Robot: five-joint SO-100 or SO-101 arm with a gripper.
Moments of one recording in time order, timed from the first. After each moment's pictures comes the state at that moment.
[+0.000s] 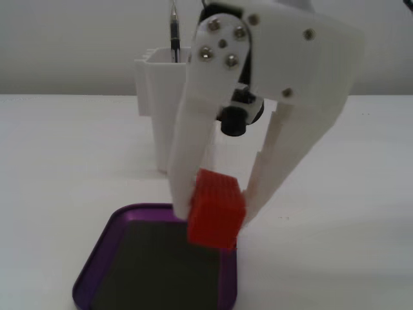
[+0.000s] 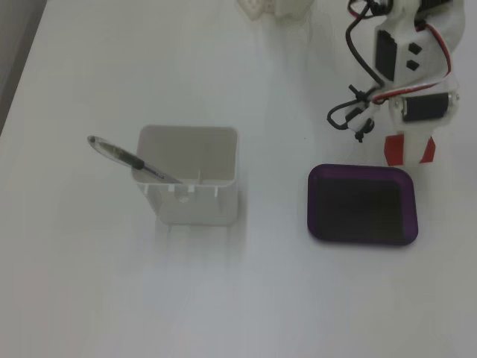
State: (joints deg) arm -21.6 65.3 53.2 71.5 16.3
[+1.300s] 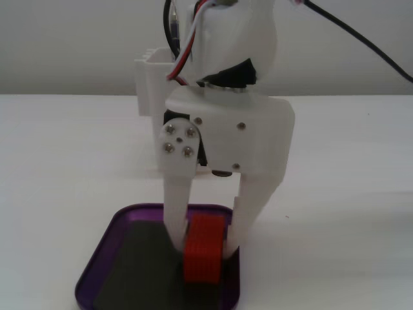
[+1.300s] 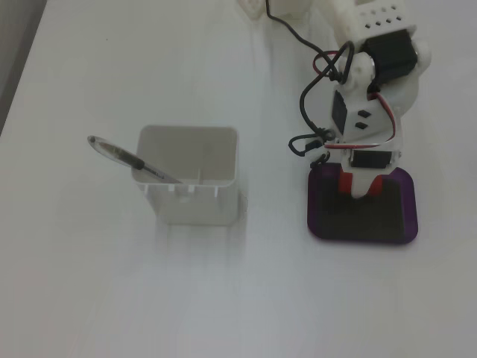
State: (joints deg) arm -15.5 52.8 50.0 72.4 14.7
